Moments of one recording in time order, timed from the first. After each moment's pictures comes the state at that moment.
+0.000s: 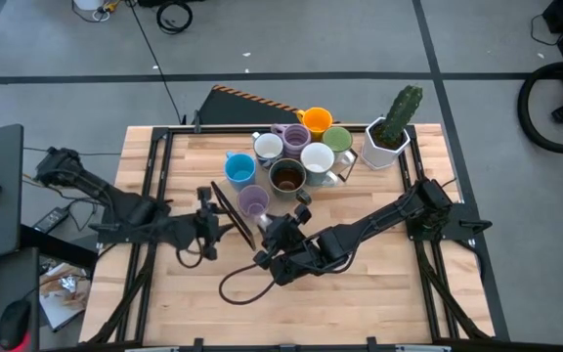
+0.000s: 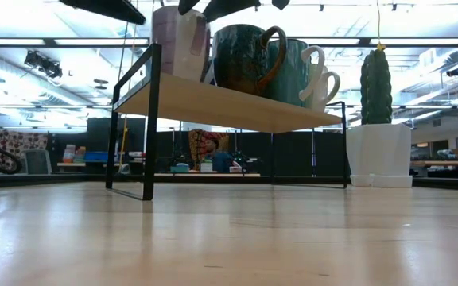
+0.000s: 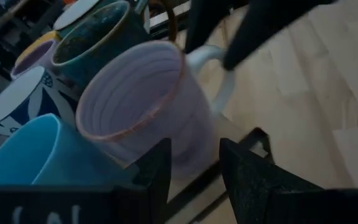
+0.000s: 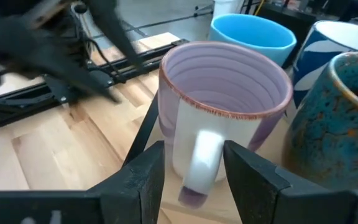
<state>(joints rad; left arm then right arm) -0.51 1.06 0.83 -0.37 -0.75 0.04 0.41 2.01 1.77 -0.58 1.01 0.67</state>
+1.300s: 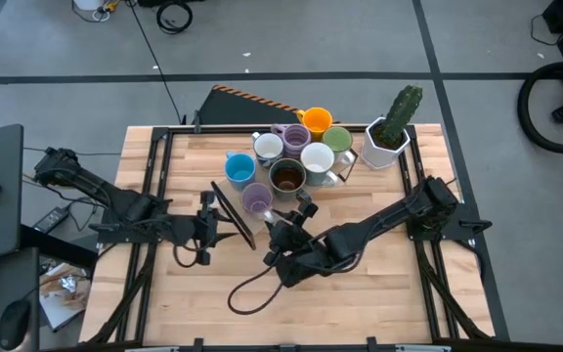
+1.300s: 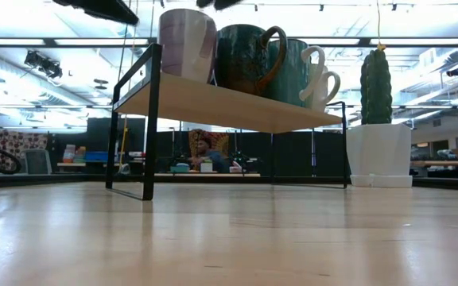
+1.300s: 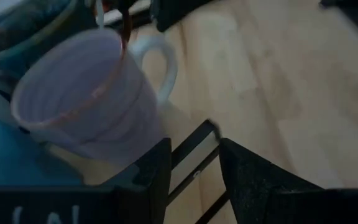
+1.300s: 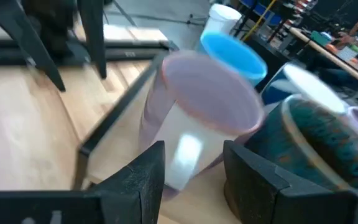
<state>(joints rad) -0.48 1.03 0.83 -0.40 -0.54 0.01 0.43 1.98 1.77 -0.68 1.08 0.43</state>
